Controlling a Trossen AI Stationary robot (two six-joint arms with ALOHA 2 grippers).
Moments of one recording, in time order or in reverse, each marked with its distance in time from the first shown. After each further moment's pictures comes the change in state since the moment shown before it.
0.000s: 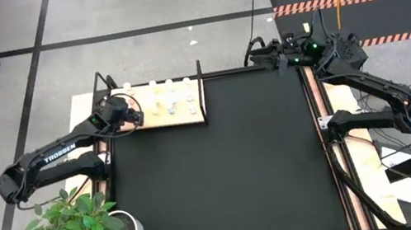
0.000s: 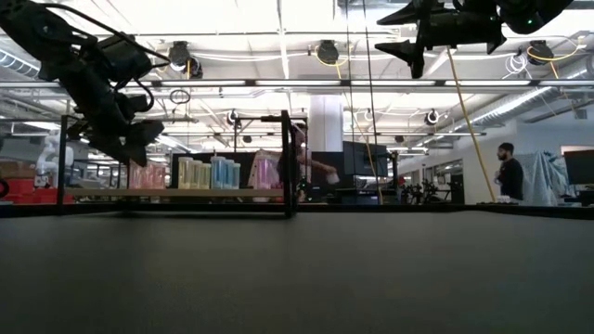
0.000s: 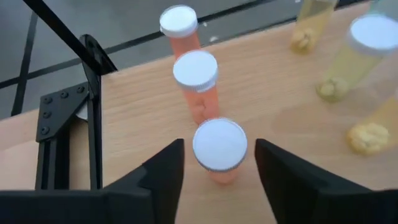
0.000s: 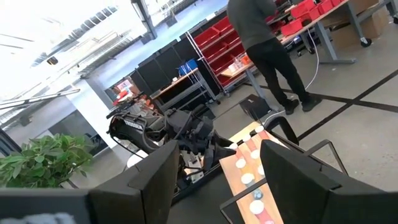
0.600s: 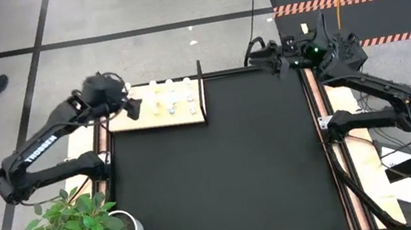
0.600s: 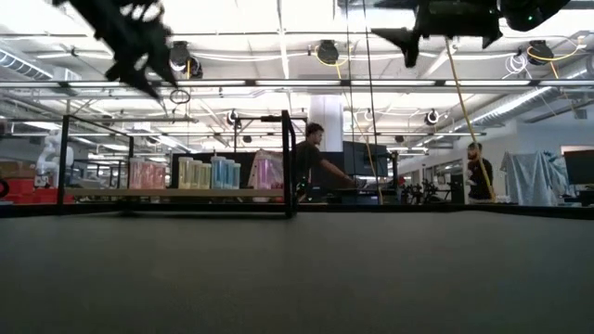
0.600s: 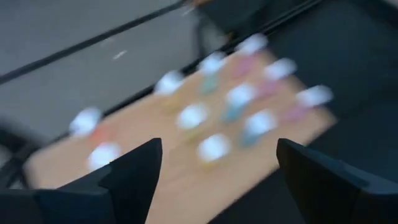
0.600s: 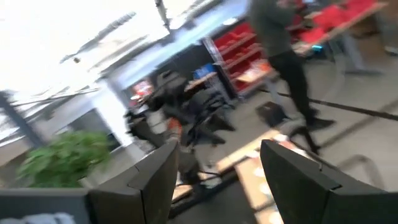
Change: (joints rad) left arm -0.001 -0.001 0.478 -0.399 0.387 0.120; right arm 0.064 -0.006 0.000 0.064 0.007 0.014
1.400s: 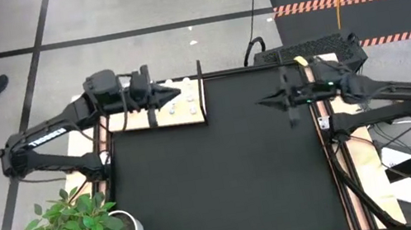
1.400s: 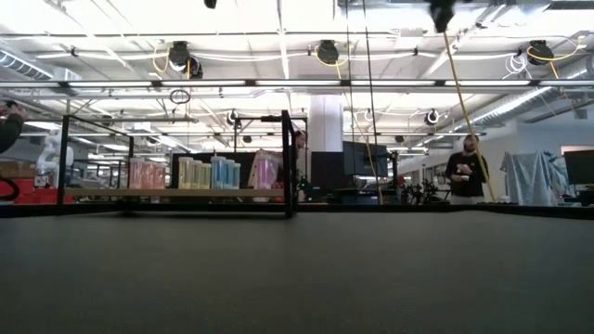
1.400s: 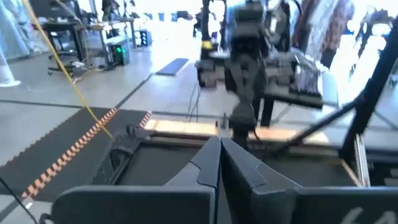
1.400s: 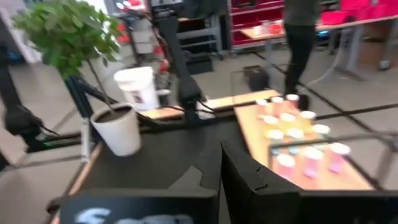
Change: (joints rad) left arm -0.400 0.229 0.278 0.593 0.315 0.206; right arm 0.587 -0.238 0.045 -0.573 0.501 -0.500
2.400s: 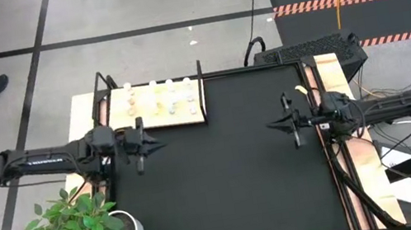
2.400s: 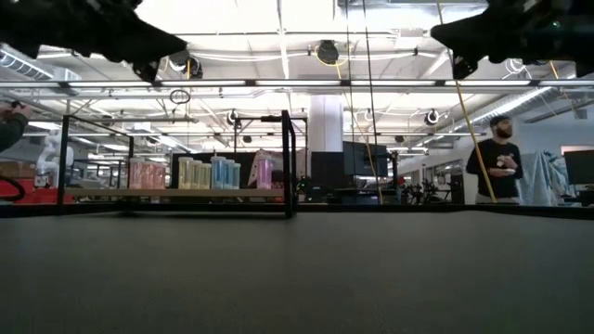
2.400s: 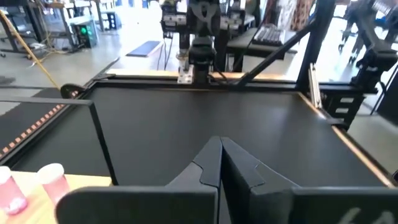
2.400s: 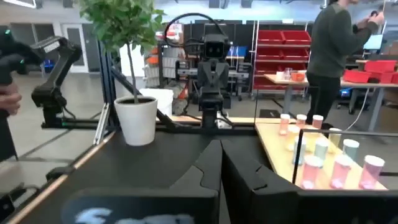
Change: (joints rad) left arm -0.244 -0.472 -0.809 0.277 -0.114 -0.027; right arm 0.141 -0.257 -0.594 0.533 0.042 -0.127
